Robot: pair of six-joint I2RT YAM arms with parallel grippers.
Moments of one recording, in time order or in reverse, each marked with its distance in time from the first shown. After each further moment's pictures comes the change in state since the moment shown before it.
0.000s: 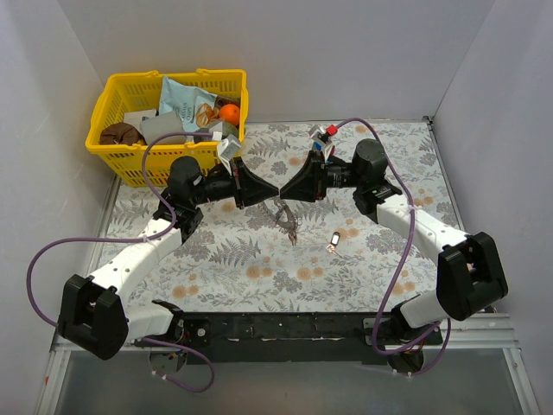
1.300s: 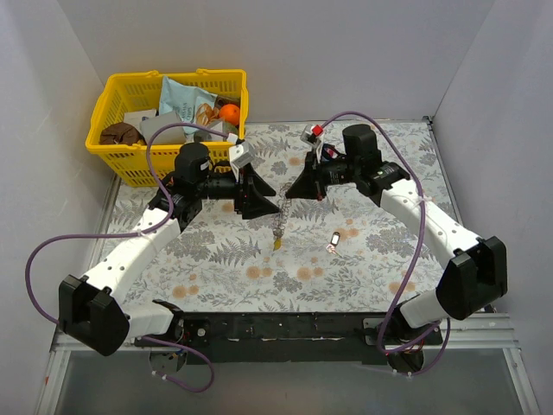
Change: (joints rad) left arm -0.015 0.026 0.186 -0.473 0.108 0.435; right arm 0.016 0.014 0.241 -0.767 0.143 -0.497
